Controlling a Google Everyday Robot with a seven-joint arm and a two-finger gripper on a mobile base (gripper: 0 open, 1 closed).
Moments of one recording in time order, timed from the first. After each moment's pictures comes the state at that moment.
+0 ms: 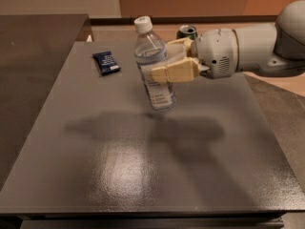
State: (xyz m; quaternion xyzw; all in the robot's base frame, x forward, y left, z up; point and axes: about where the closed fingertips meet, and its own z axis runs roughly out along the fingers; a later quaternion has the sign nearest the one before) arm 0.490 -0.014 0.981 -0.52 0.58 0.43 0.46
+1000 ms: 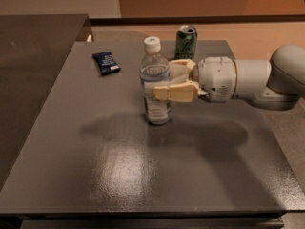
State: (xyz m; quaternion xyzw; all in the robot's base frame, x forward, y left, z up) arm 0.482 -0.022 0.946 -0.48 0.55 0.46 0.50
